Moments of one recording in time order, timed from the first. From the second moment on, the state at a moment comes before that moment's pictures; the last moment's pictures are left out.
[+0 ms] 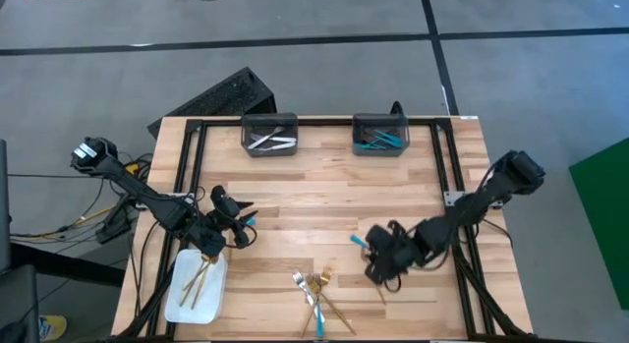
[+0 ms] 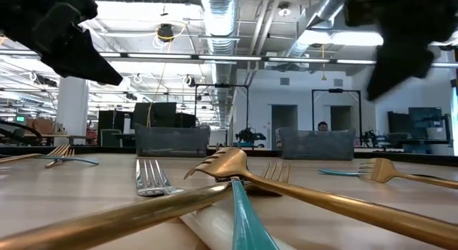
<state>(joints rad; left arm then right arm) -0.57 1.02 0.48 -0.37 -0.95 -0.76 0.56 1.50 0.94 -0.55 0.37 1.08</state>
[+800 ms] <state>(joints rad) -0.57 1.02 0.48 -0.34 -0.96 -0.71 0.59 1.81 0.94 -0.44 0.37 1.21</state>
